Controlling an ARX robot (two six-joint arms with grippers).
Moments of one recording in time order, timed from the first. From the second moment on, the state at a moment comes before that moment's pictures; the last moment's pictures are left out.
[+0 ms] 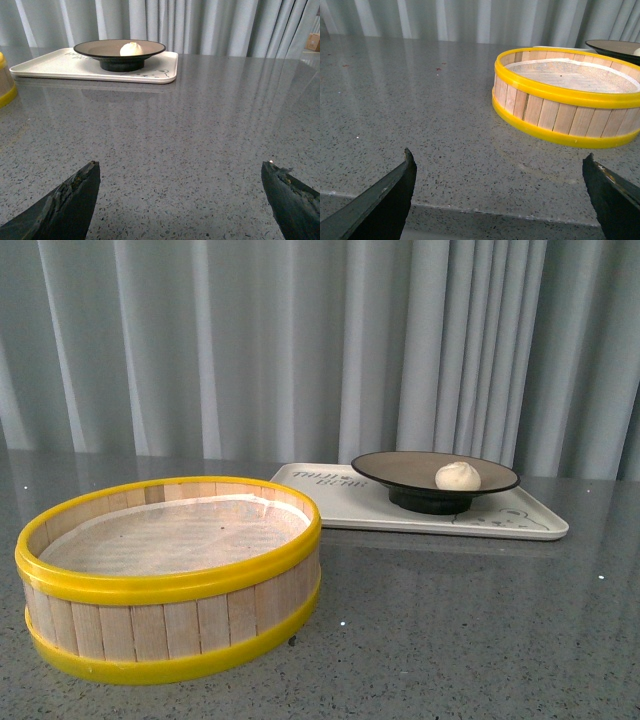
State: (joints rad) left arm 0.00 0.00 0.03 0.00 0.00 0.00; right arm 0.00 0.00 0.01 0.00 0.00 -0.01
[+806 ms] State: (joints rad) left arm 0.00 0.00 0.03 0.00 0.00 0.00; right arm 0.00 0.00 0.01 0.00 0.00 -0.01
